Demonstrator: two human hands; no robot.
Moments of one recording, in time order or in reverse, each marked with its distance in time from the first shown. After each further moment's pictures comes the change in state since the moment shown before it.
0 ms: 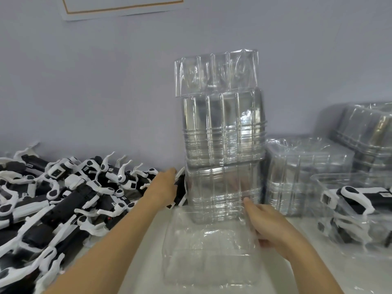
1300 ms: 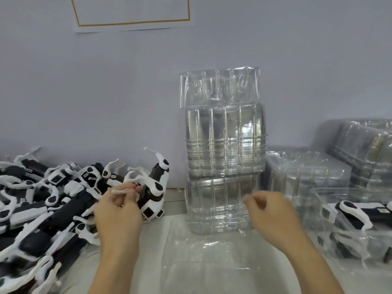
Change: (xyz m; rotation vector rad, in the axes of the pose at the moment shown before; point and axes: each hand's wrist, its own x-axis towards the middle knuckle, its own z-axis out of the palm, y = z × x) left_hand -0.108 0.011 -0.045 -1.189 0.742 -0.346; right_hand -0.026 -0.036 -0.013 -0.276 0.323 -0.523
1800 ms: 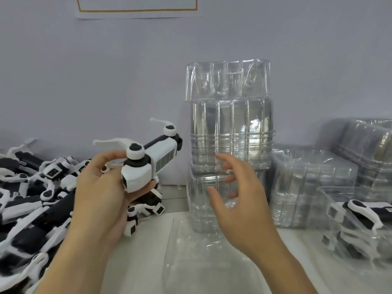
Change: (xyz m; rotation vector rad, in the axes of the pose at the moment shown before) left_hand 0.013 0.054 -0.019 -0.316 -0.291 -0.123; right_hand -0.018 -0.060 0.037 0.183 0.127 -0.437
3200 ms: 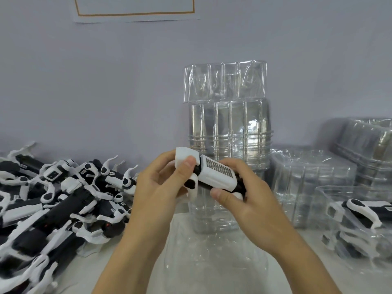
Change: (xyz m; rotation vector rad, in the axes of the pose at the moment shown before) left_hand -0.031 -0.027 0.044 0.128 -0.448 0.120; right_hand 0.008 -0.005 -0.027 0.270 -0.214 0.158
